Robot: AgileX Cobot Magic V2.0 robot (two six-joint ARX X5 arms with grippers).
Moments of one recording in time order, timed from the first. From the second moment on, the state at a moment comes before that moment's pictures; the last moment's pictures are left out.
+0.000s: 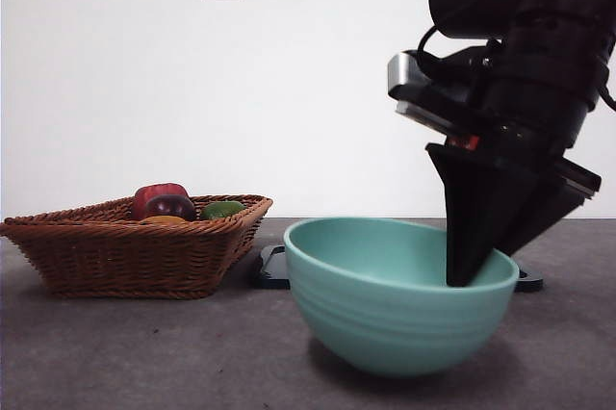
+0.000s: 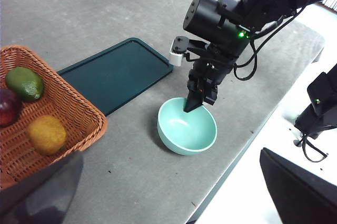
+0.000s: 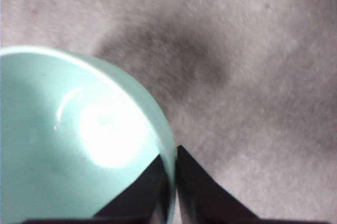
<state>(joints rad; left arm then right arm) -0.47 0.59 1.20 -1.11 0.43 0.07 0.59 1.48 0.89 -0.65 -0.28 0.20</state>
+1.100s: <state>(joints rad) -0.47 0.59 1.20 -1.11 0.43 0.07 0.57 1.38 0.96 -0.79 -0.26 0.24</state>
